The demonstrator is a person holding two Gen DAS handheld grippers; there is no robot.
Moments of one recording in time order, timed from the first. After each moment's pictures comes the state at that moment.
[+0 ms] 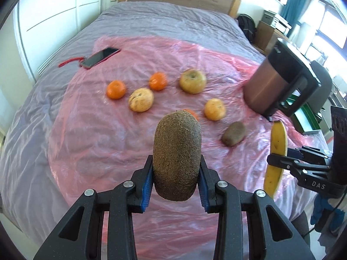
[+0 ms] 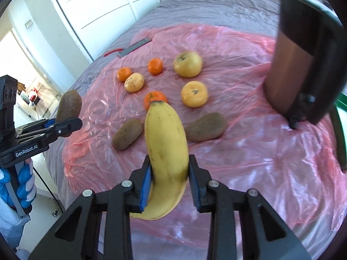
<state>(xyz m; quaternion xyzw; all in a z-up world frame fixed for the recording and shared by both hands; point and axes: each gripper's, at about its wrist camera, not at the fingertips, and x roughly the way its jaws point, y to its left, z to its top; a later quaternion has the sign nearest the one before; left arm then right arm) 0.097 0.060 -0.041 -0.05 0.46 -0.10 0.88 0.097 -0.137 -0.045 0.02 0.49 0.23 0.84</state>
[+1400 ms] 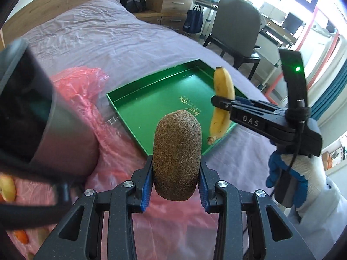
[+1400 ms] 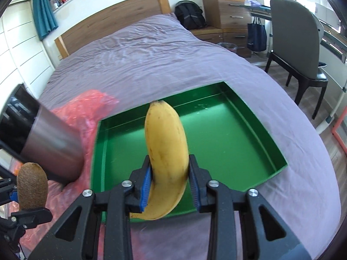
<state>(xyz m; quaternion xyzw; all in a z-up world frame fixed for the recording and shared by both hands) 0.200 -0.403 -0.014 0.10 0.48 -0.34 0.80 0.179 -0.577 -0.042 0.13 0.41 -0.06 0.90</state>
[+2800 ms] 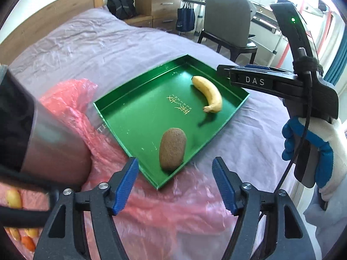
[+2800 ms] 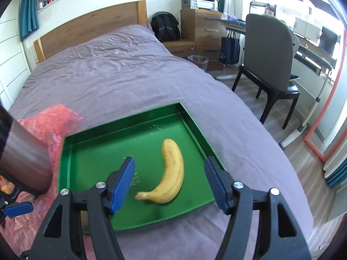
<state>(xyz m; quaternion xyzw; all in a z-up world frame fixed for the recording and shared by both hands) 0.158 -0.432 -0.011 0.16 0.45 -0.34 0.81 0.166 -0.608 -0.007 0.08 0.38 -0.15 0.91</state>
